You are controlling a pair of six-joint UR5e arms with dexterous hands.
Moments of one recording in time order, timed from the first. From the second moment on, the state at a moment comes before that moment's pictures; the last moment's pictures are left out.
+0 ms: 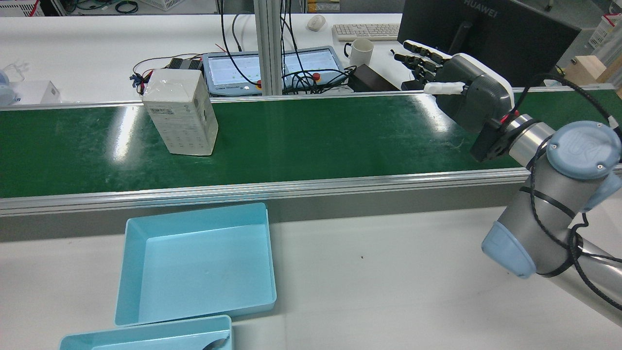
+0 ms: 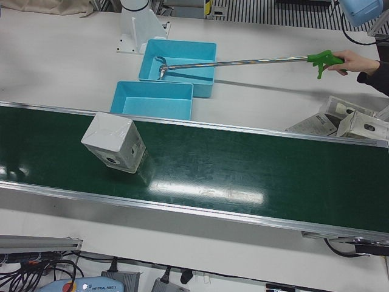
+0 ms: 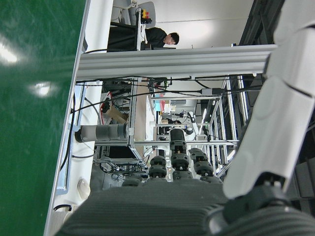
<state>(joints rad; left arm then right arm) -1.80 -1.80 -1.75 0.42 1.92 -0.16 0.95 -1.20 1.94 -3.61 -1.30 -0.08</state>
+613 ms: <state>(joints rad) -1.80 -1.80 -1.75 0.42 1.92 -0.16 0.81 -1.04 1.85 -3.59 -1.18 -0.11</state>
